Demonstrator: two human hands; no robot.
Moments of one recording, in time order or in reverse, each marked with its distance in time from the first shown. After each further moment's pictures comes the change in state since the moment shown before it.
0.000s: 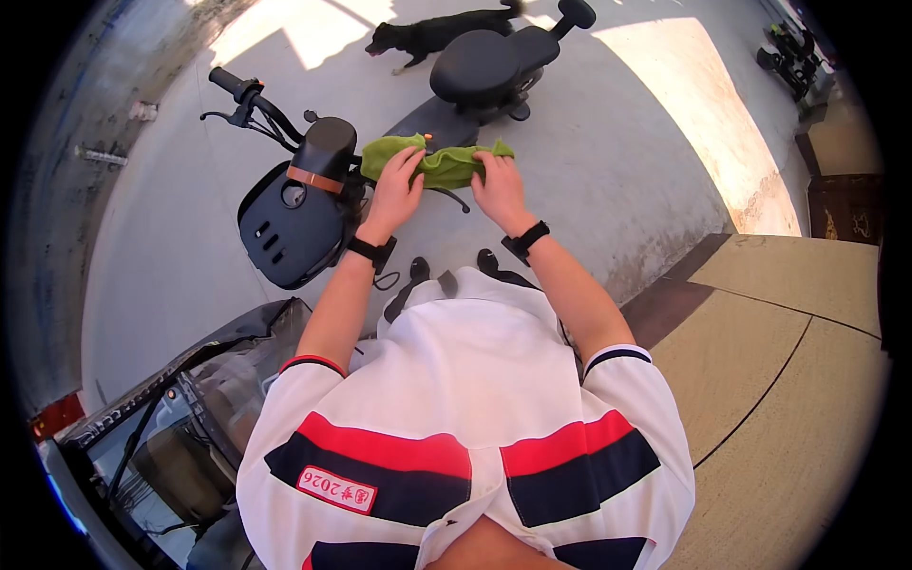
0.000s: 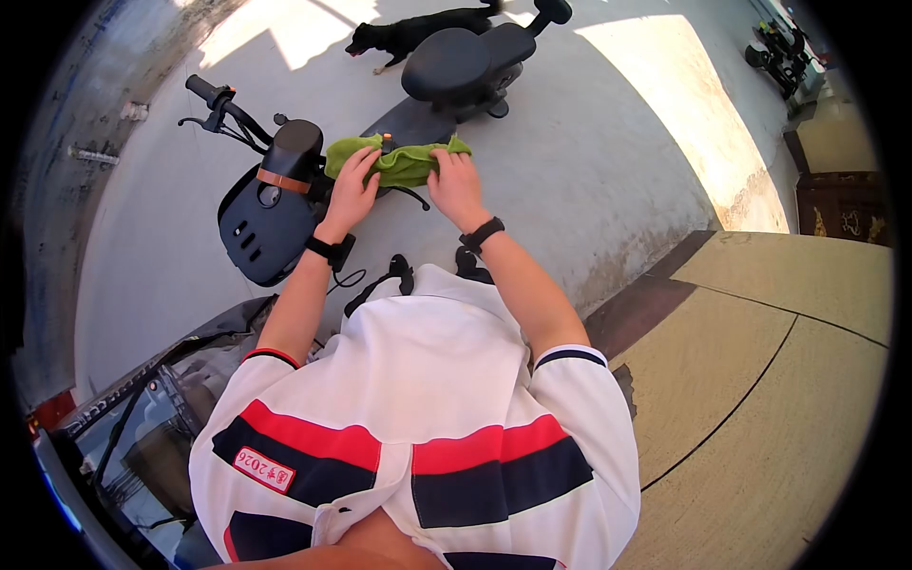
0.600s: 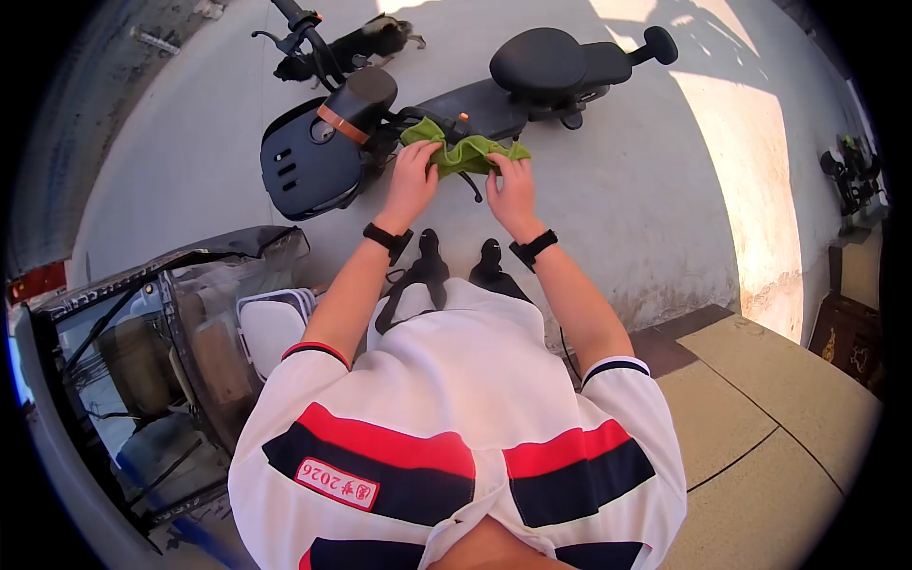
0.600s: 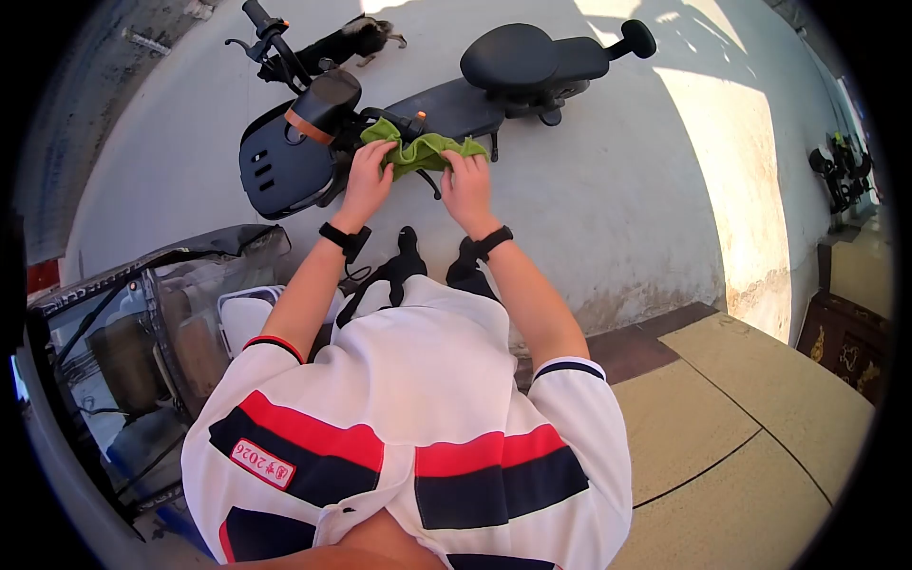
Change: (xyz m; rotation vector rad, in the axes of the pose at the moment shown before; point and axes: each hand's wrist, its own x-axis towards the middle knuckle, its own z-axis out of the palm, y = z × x) left_hand -0.031 0.031 0.022 0.148 0.216 -0.249; right_hand 0.000 0.009 -0.001 0.225 -0.081 -0.221
